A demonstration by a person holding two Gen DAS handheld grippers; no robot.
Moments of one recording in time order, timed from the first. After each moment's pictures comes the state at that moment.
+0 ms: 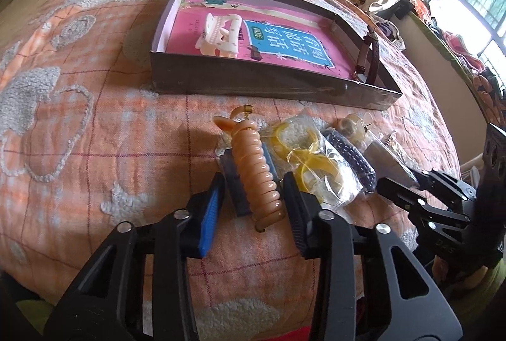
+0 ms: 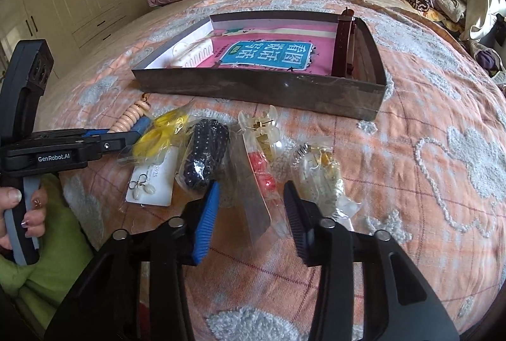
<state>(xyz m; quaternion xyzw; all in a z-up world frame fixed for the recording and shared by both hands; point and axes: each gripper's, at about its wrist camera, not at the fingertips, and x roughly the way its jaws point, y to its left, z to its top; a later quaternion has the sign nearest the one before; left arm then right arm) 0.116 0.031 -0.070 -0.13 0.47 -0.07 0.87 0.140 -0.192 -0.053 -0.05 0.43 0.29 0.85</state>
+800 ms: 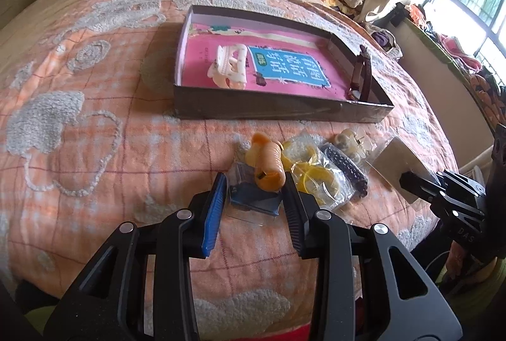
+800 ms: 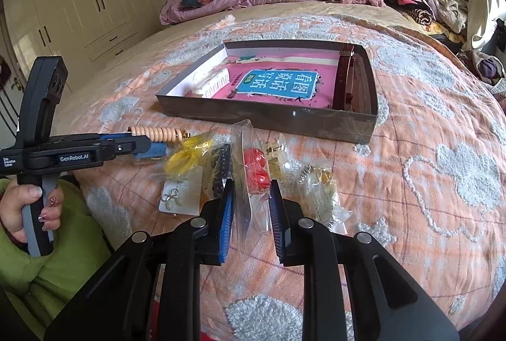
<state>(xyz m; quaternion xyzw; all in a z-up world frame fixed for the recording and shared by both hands) 0.103 0.046 -0.042 -0.11 0.44 -0.06 0.89 0.122 -0.206 -0.019 -0.03 0.39 0.31 0.87</state>
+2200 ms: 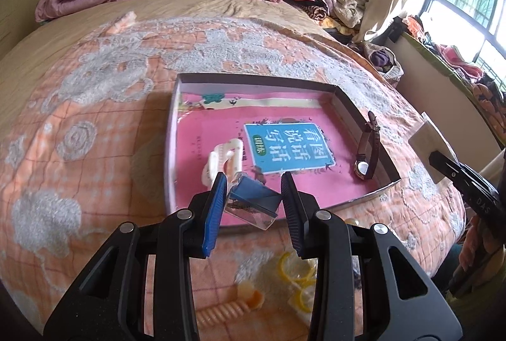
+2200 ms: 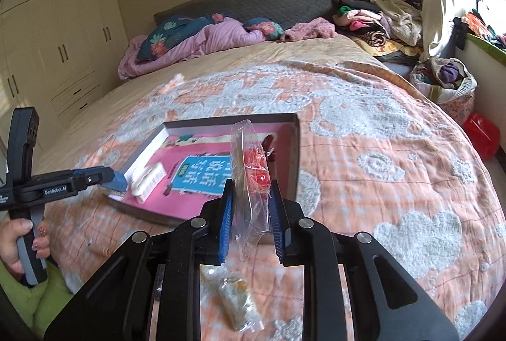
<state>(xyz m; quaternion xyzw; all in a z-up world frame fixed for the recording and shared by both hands) 0.188 0.041 0.000 -0.09 0.40 -0.06 0.91 0.205 -0.249 0.032 0.03 0.32 0.21 0.92</state>
